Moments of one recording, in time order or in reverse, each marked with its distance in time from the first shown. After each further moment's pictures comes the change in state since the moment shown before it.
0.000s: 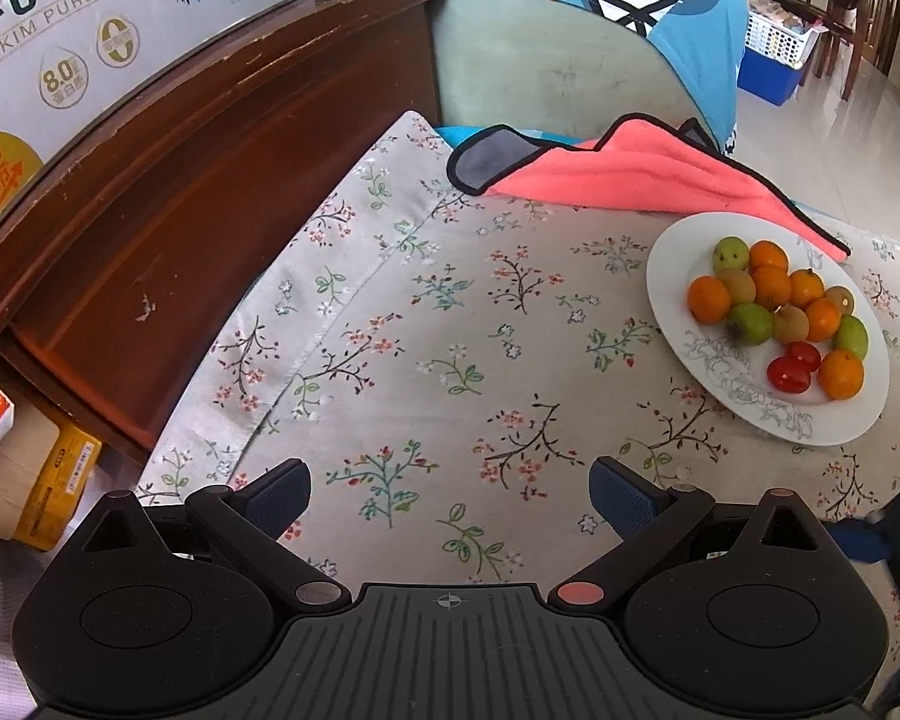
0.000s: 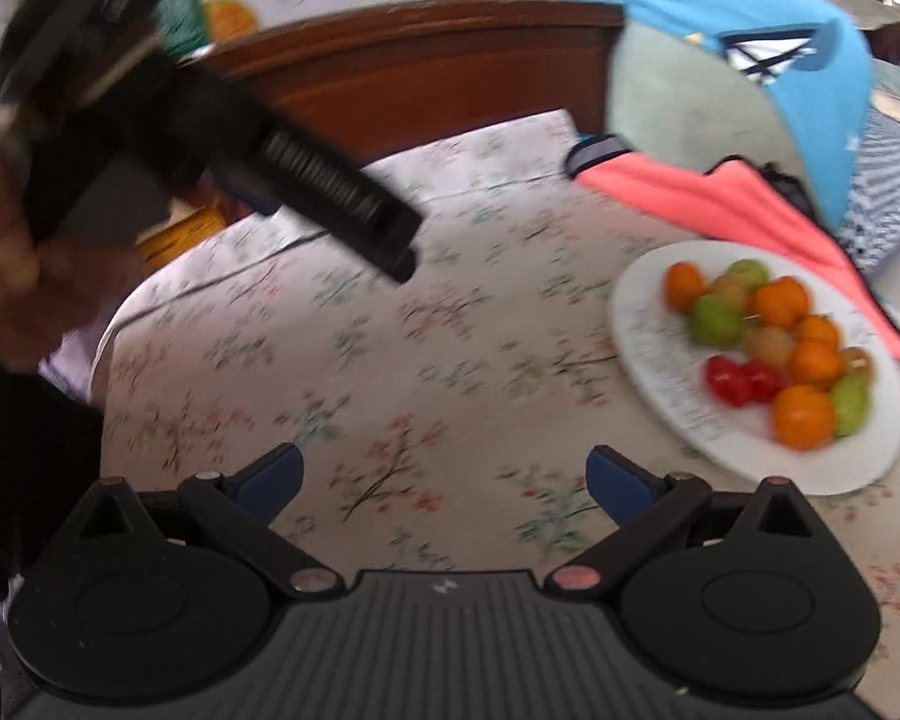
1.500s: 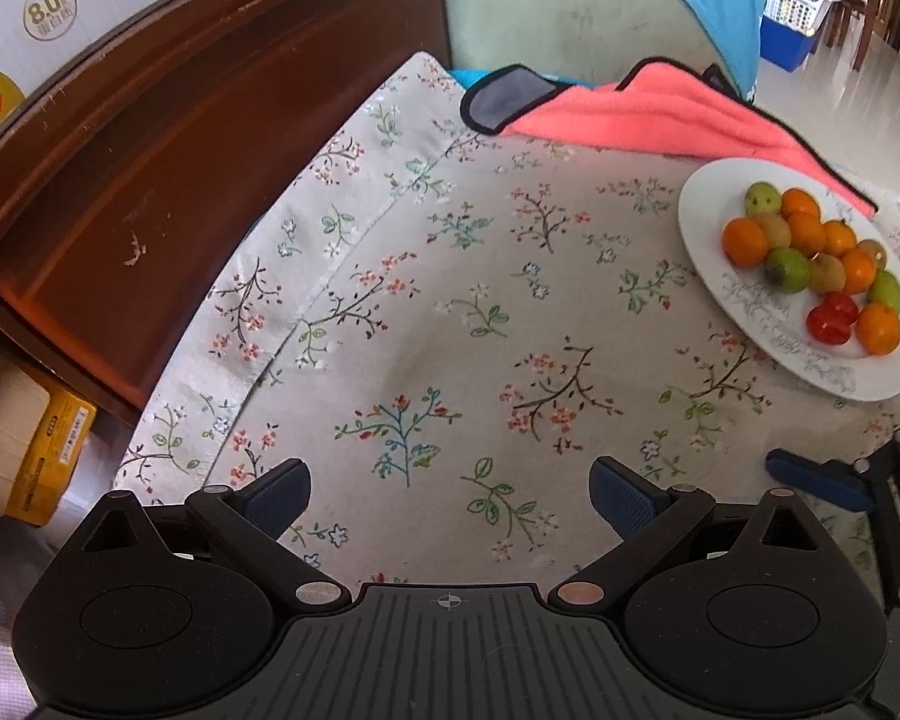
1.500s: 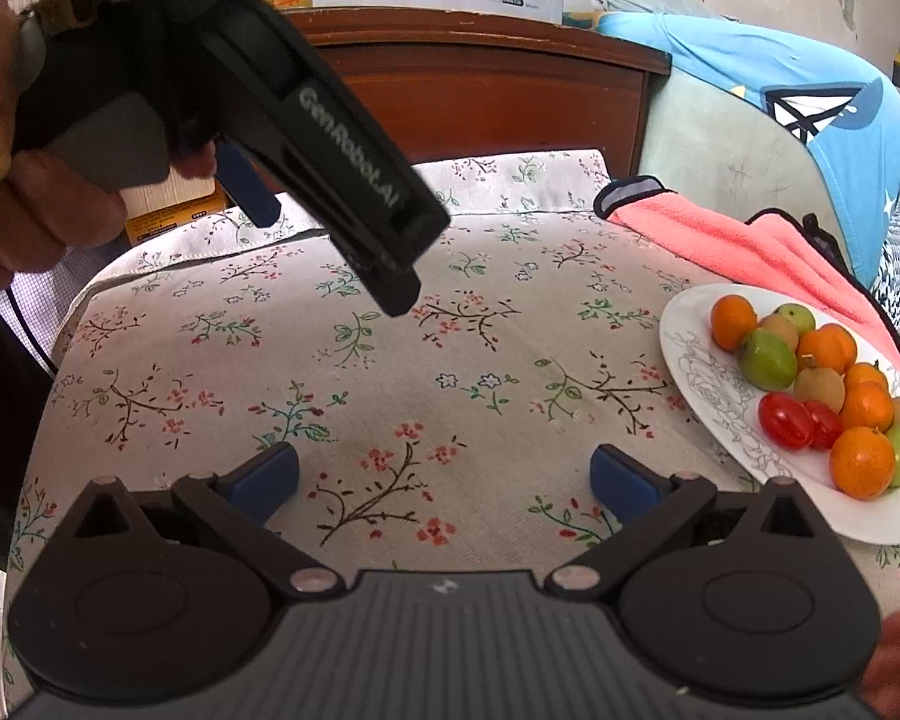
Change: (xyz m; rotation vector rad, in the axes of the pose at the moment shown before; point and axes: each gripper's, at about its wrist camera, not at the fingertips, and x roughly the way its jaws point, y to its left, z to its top) left arm 0.027 0.009 -0.015 0.008 0.083 0.014; right arm 0.035 0.011 -0.020 -0.124 -0.127 -0.046
